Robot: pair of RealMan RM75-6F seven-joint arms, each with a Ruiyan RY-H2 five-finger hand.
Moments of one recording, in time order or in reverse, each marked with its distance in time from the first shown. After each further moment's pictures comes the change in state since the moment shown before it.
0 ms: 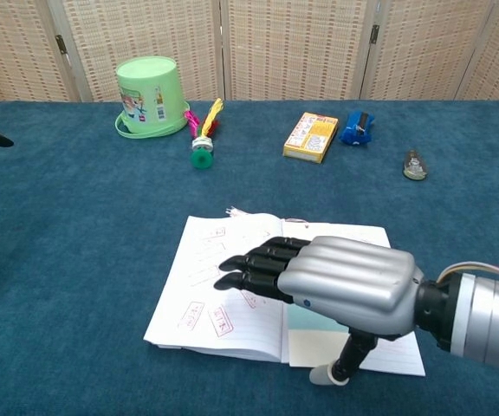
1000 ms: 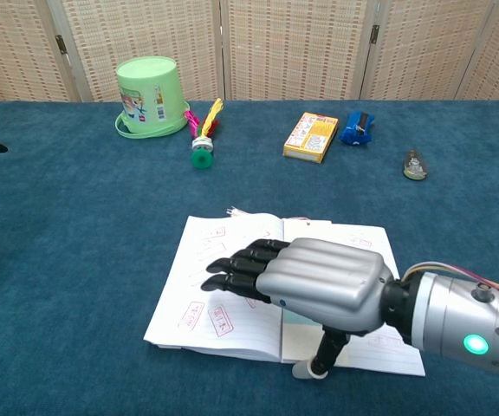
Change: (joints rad) left arm 0.008 -0.005 0.005 0.033 0.009 -0.007 -0.035; right arm 0.024 -0.062 0.044 0.052 0.038 -0.055 -0.039
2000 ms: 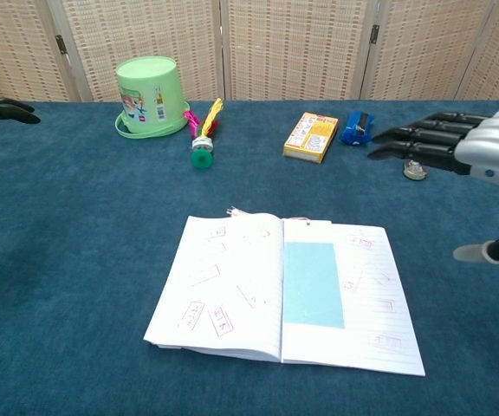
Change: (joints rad) left arm -0.016 -0.069 0.008 0.139 0.277 0.136 -0.139; right arm -0.193 0.448 -0.037 -0.200 -0.044 0.310 -0.046
